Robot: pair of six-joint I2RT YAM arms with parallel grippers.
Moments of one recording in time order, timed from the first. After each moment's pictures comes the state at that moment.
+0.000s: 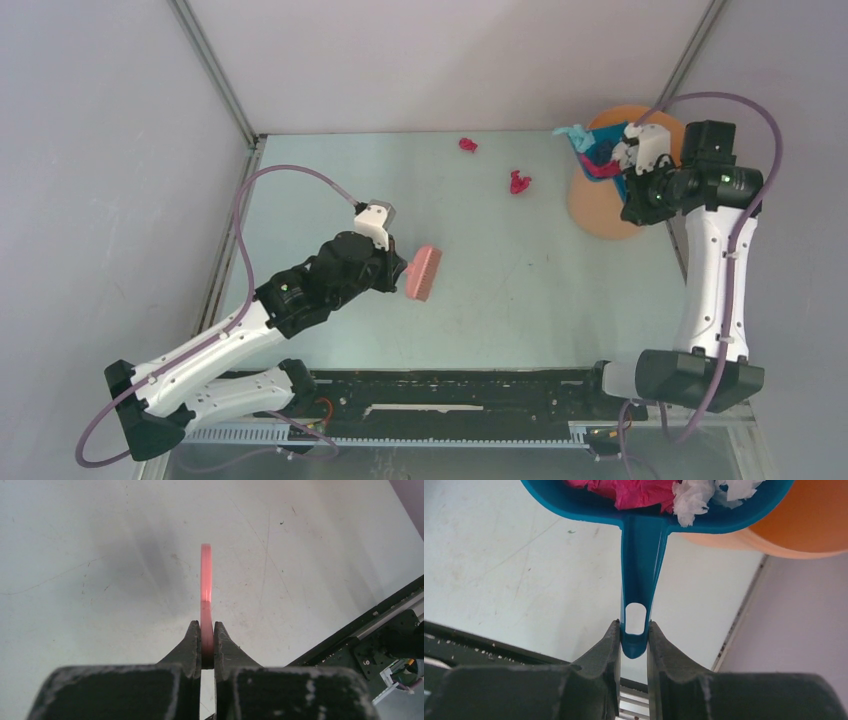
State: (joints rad) left arm -0.92 0.92 0.93 -0.51 -0.27 -0.44; right arm -0.20 1.31 1.65 -1.29 -0.30 -0.50
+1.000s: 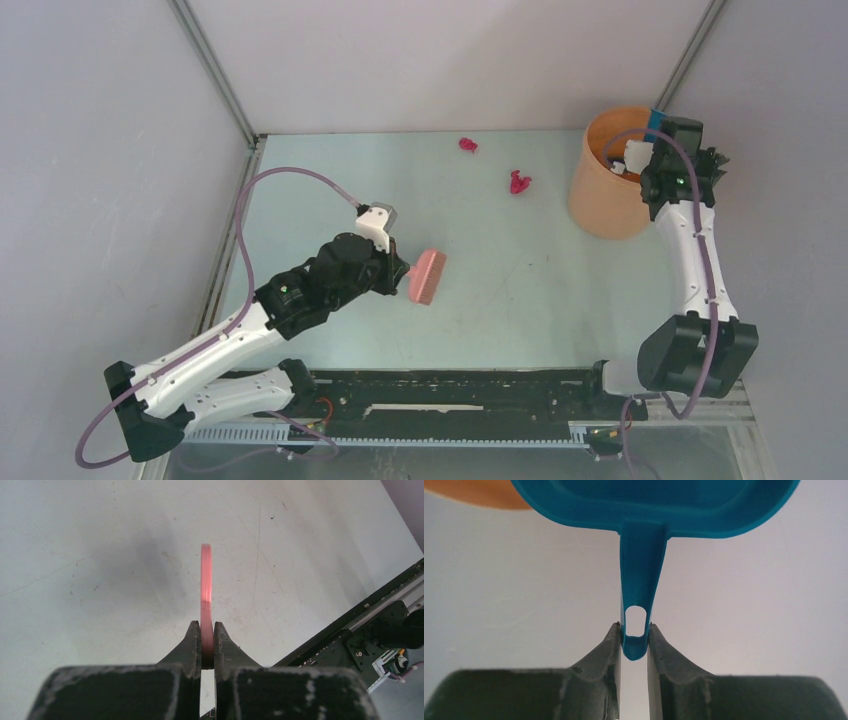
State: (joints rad) left arm -0.92 0.91 0.91 -0.50 -0.23 -0.43; right arm -0.17 1.39 1.42 -0.57 0.63 -1.58
